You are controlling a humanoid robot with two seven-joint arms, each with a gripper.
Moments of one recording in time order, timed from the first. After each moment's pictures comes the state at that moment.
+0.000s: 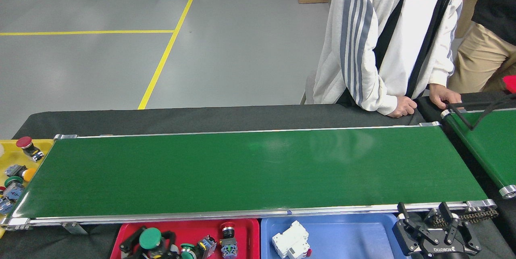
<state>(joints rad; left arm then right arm) 0.31 0.02 0.15 -1.76 -1.47 -0.75 0.00 0.26 -0.19 -0.10 -1.75 1.20 -0.03 -0.02</state>
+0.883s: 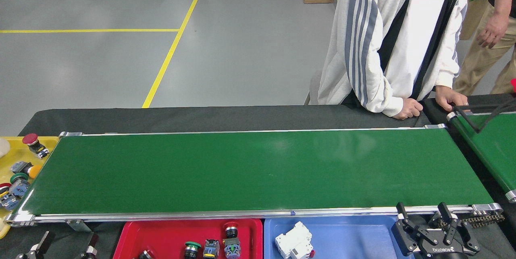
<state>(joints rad) 0.25 -0.01 0.59 -1.71 -1.41 -0.60 -0.01 0.27 -0.18 -0.10 -1.75 1.20 -0.03 -0.02</state>
